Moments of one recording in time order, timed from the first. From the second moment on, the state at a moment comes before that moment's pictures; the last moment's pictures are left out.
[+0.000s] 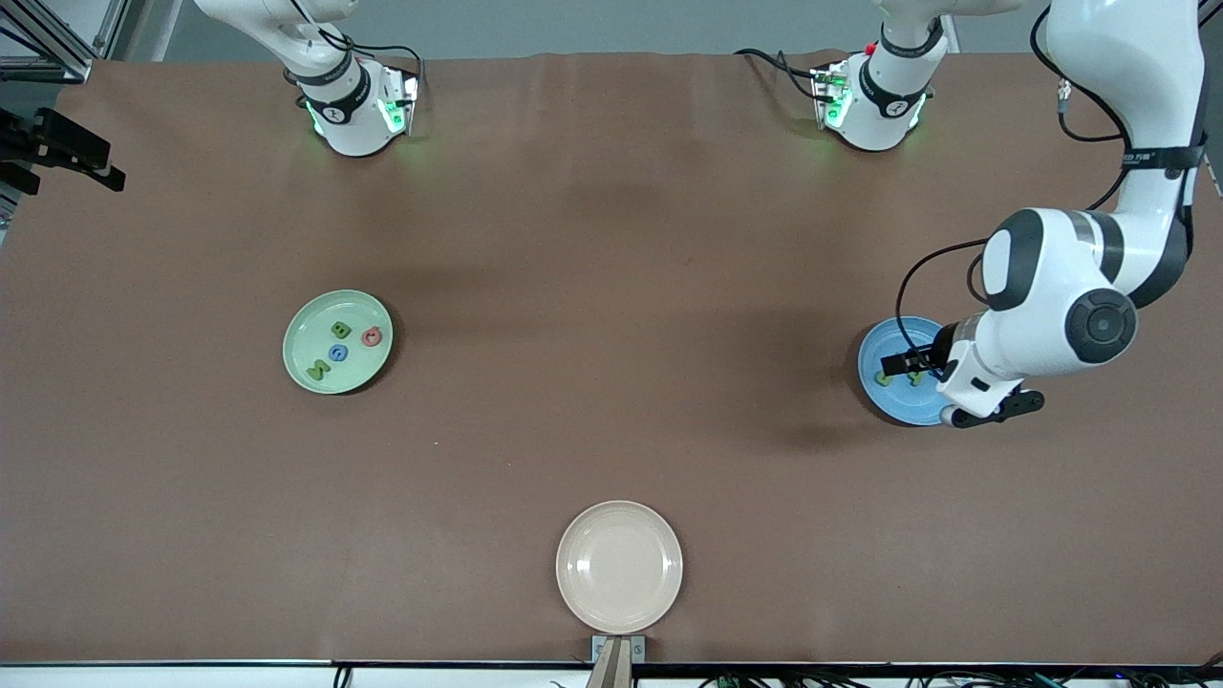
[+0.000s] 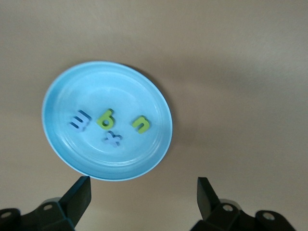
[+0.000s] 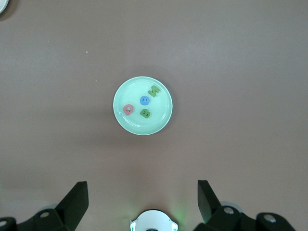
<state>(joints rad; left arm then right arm) -0.06 0.32 -0.05 -1.84 -0.05 1.98 -0.29 0.00 -0.11 -0.07 -1.55 0.04 1.36 -0.07</state>
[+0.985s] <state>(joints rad) 0.01 -0.07 -0.05 -1.74 -0.05 1.70 -0.14 -0.01 -0.11 -0.05 -1.55 0.03 1.36 -0.07</state>
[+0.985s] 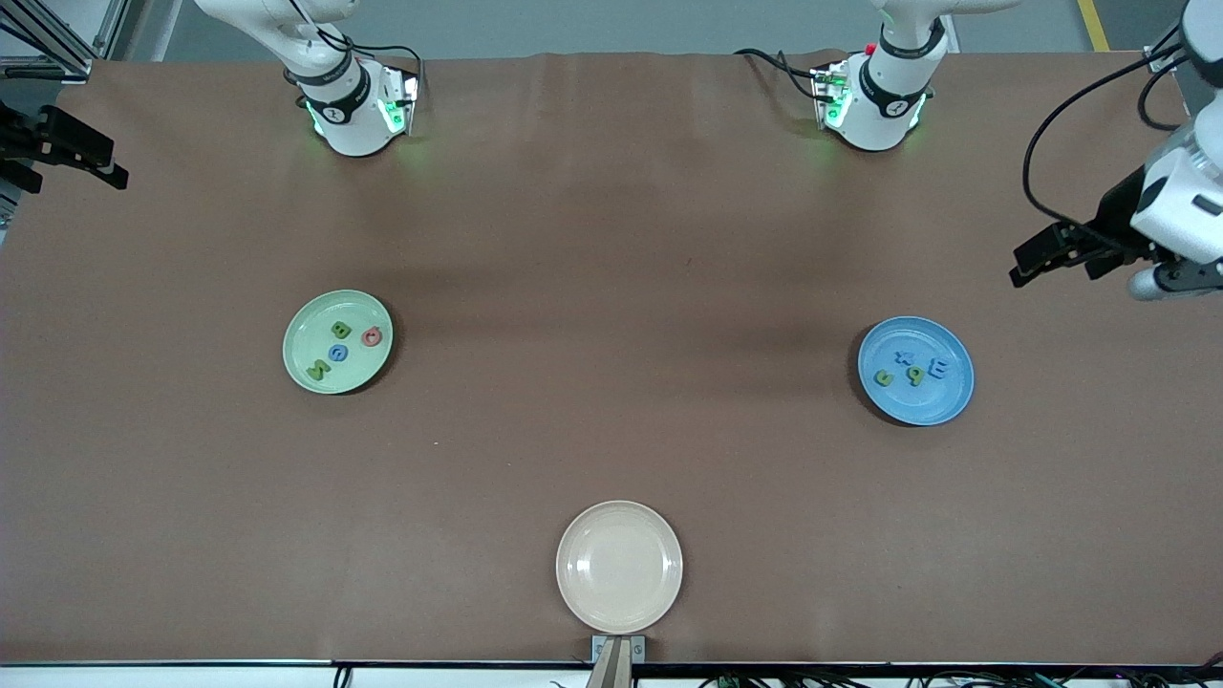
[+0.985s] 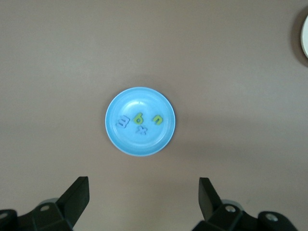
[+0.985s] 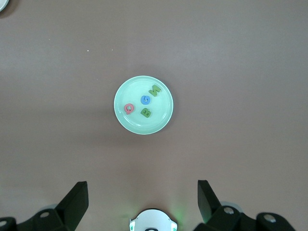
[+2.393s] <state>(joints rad) 0.01 -0.03 -0.05 -1.58 0.01 1.62 -0.08 -0.01 -0.11 -0.04 -1.51 0.01 1.28 -0.11</state>
